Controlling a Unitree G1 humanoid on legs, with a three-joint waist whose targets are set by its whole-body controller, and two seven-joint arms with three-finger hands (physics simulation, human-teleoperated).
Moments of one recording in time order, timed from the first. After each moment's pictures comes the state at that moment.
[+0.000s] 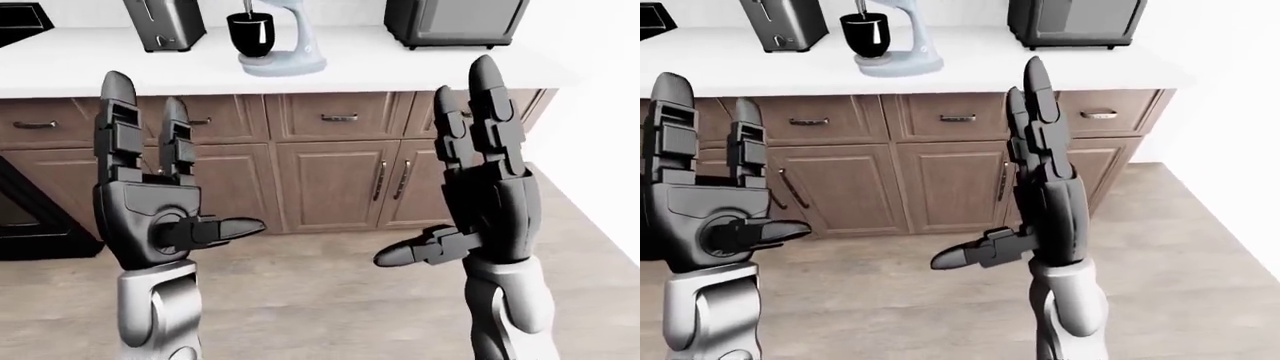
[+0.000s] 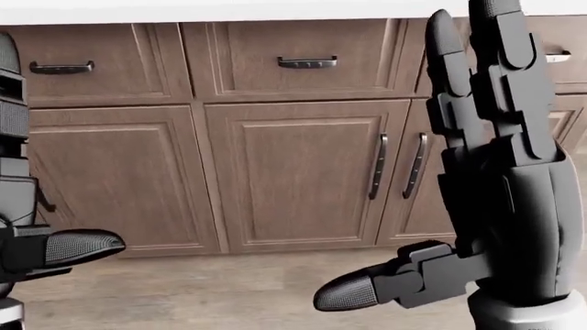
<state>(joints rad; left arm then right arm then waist) -0.10 0.06 0.14 -0.69 -0.49 0.13 0.10 -0.10 -0.02 0.00 -0.68 0.07 0.06 0.15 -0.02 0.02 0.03</state>
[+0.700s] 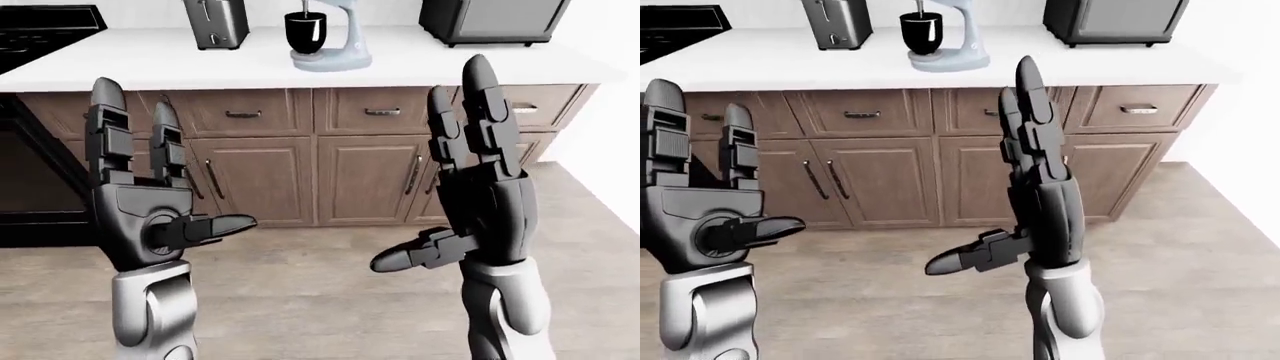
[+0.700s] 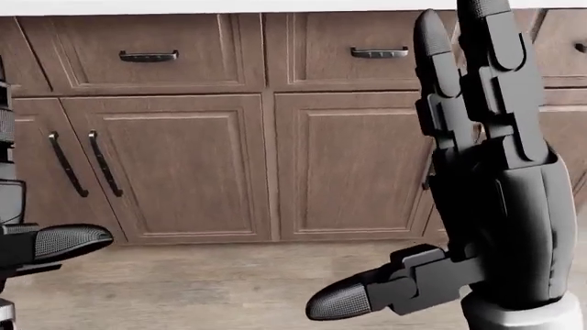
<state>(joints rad) -0.09 0.06 0.17 -0.67 -0.49 0.12 0.11 -0.09 -0.02 0.02 -0.68 0.08 0.05 0.16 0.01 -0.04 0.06</state>
